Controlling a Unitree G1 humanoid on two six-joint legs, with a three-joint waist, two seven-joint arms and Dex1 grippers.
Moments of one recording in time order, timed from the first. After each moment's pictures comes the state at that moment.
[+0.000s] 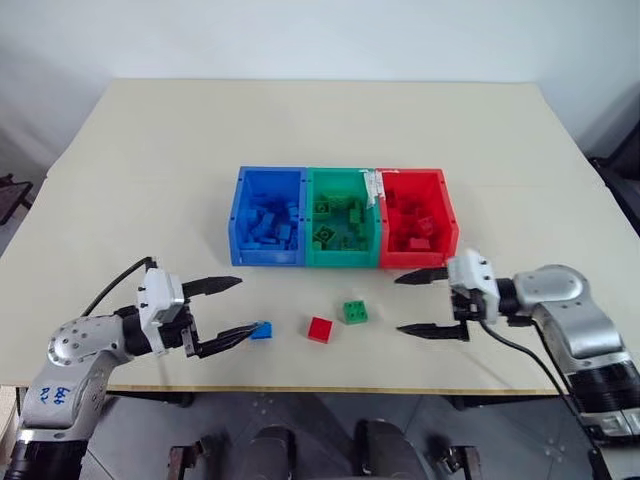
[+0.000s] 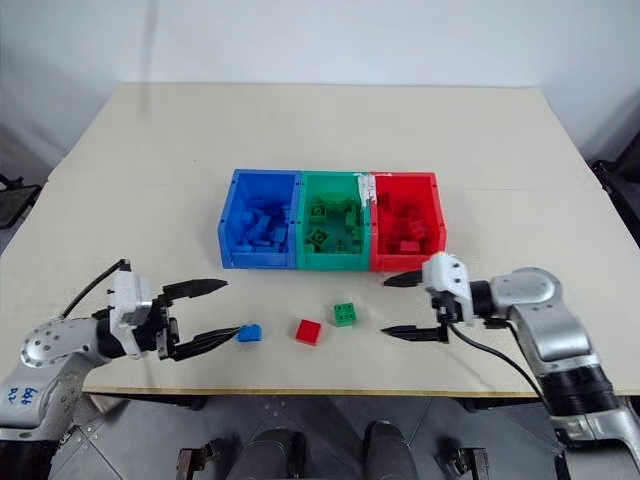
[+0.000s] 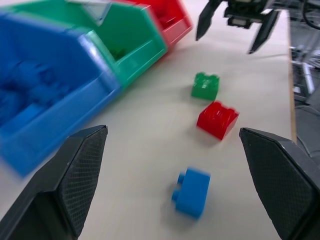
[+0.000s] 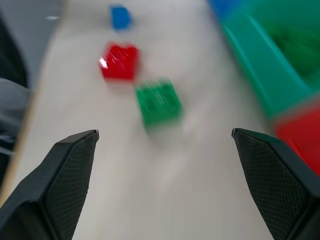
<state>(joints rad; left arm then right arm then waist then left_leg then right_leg) 0.05 0.70 0.26 -0.24 -0.53 0.20 -1.05 -0.44 -0.72 0.16 -0.01 0.33 0.23 1.35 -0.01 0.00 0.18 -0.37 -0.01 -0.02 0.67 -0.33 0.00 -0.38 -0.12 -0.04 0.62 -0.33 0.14</state>
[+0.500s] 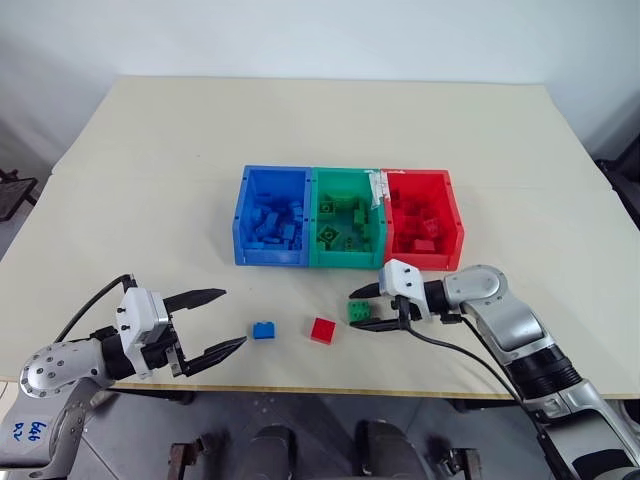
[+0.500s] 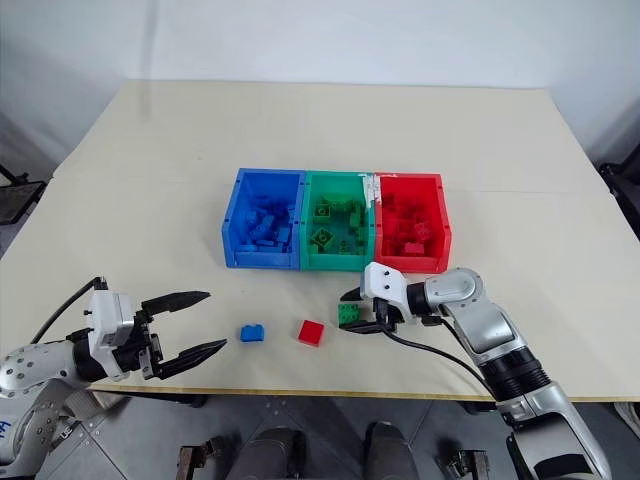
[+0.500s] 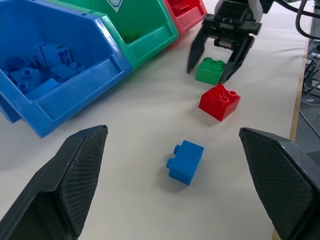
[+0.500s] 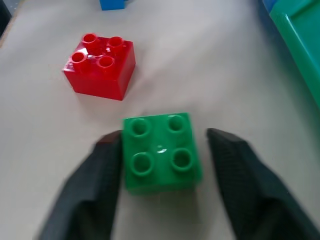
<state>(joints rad) 0.17 0.69 0.32 -0.36 -0.53 0.19 -1.00 -0.51 -0.59 0.30 0.09 0.16 0.17 1.24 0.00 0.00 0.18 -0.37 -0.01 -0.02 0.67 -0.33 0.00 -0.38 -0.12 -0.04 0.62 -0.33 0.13</state>
